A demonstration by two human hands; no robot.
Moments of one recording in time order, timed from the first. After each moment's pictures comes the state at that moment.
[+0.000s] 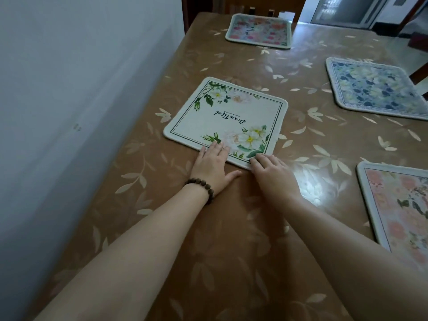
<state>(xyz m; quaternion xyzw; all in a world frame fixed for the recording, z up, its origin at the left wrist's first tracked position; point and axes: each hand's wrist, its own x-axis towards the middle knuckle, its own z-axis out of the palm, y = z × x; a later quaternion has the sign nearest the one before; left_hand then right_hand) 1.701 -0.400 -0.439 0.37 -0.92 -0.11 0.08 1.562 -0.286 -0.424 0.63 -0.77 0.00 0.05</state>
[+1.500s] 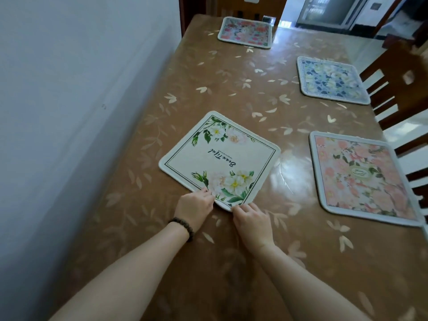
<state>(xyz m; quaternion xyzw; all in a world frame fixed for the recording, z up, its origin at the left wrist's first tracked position) 1.860 -0.195 -0.397 0.29 -0.94 -0.13 0.15 1.730 -0.071 -0.389 0.59 -0.80 0.09 0.01</state>
